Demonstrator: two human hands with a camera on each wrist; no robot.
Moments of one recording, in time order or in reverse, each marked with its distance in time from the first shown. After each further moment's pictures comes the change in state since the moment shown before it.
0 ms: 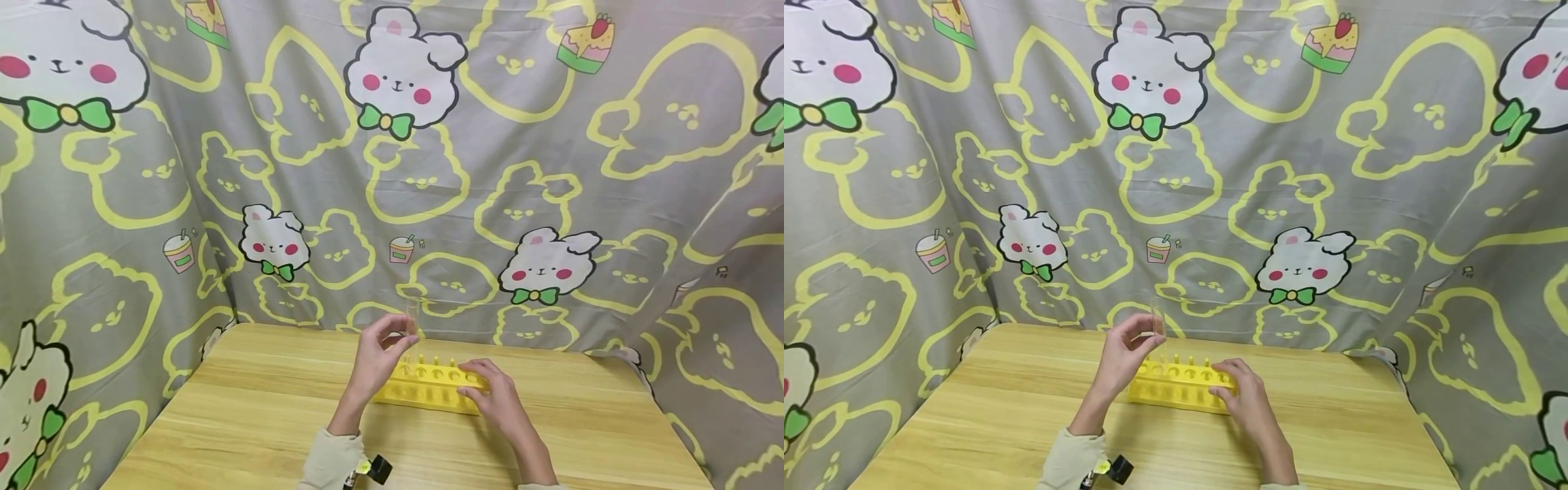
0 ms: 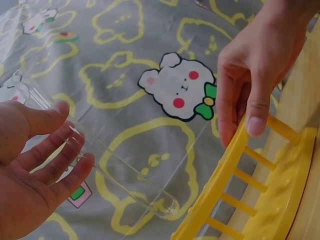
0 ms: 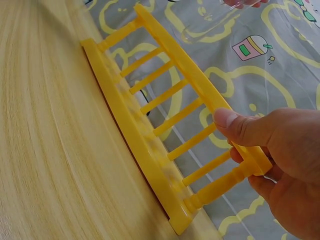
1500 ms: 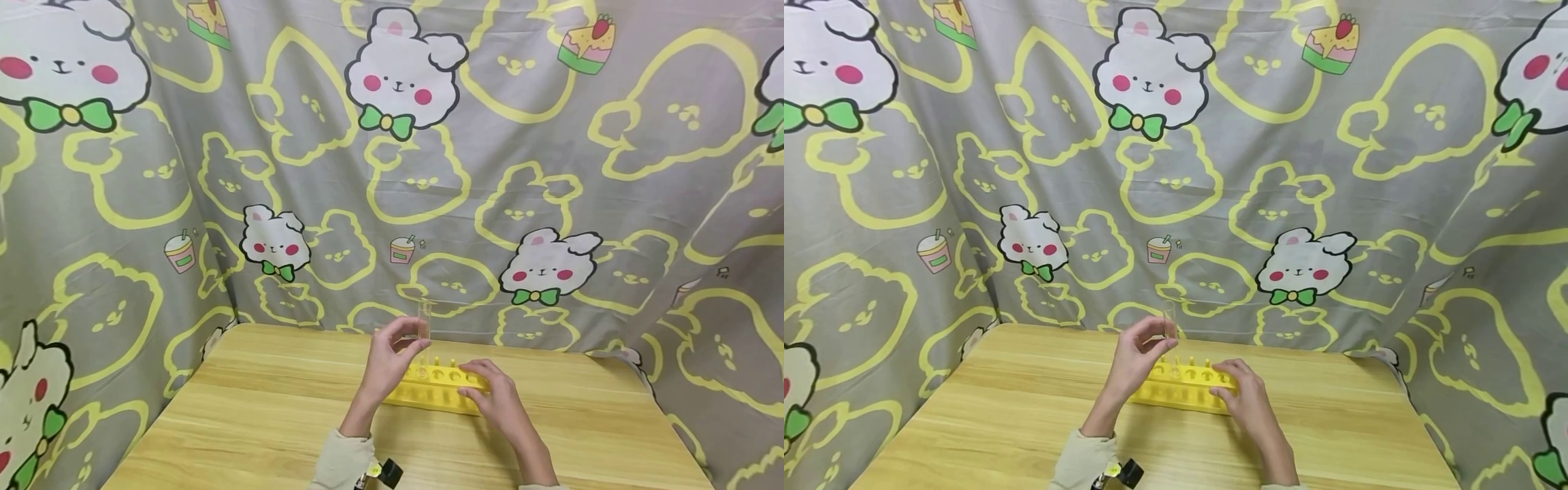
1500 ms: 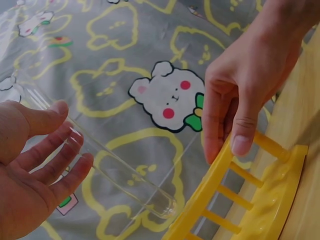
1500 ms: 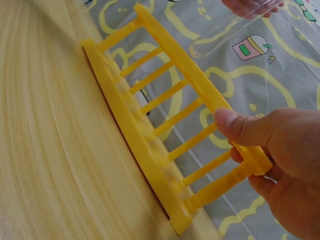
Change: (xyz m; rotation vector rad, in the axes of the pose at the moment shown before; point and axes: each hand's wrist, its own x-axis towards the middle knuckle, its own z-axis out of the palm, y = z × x) left_hand -0.002 -0.002 0.016 -0.065 -0.034 -0.038; right_hand 0.000 -0.001 -0.001 0.018 -0.010 0.020
